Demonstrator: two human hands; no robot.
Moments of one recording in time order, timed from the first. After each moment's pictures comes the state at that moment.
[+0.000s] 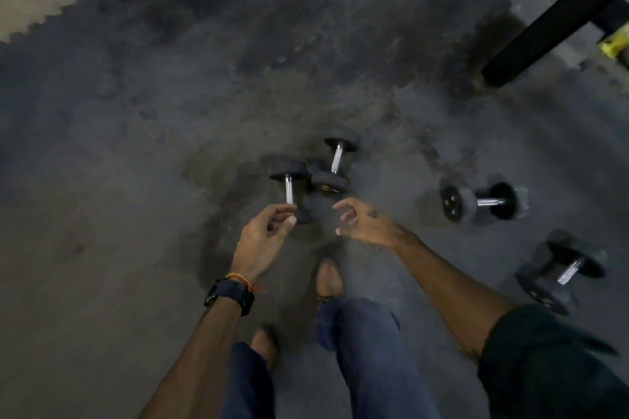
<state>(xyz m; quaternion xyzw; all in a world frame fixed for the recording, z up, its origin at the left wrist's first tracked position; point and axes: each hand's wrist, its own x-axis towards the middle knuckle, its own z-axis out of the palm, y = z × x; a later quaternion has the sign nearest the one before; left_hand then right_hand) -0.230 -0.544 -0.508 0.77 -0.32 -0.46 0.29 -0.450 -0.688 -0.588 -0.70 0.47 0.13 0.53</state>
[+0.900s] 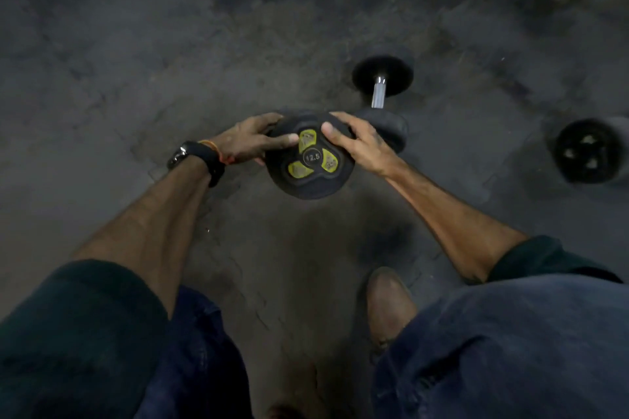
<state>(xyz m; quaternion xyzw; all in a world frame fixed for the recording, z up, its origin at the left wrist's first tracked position) -0.070 -0.624 -0.925 0.65 -0.52 -0.53 0.18 -0.321 -0.700 -0.985 -0.73 0.43 -0.19 0.49</state>
